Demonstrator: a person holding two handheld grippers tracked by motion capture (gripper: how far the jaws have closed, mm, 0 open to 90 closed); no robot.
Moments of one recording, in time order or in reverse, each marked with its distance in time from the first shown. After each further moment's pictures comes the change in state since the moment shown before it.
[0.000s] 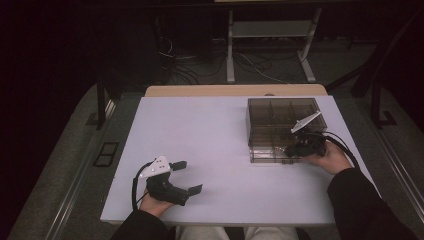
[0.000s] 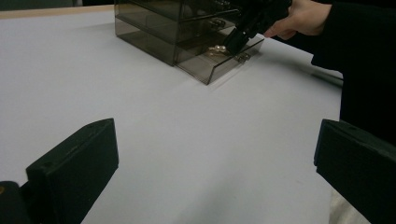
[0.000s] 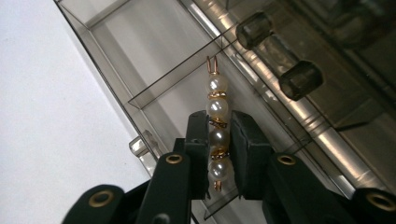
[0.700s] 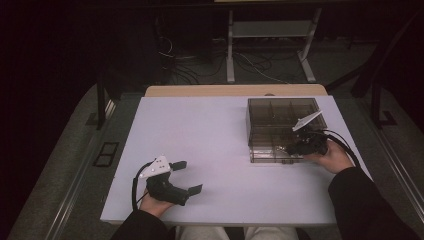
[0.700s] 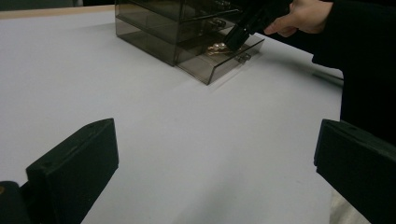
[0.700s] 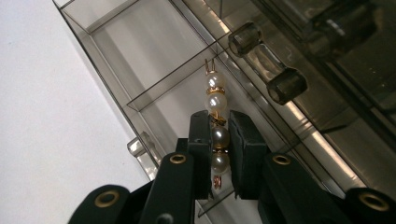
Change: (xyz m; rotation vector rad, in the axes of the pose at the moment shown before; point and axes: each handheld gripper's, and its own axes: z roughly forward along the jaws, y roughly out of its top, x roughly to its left) left arm 0.000 0.000 0.000 0.001 0.002 0.000; right arm -0.002 0.002 -0.003 -0.007 -0.001 -0.007
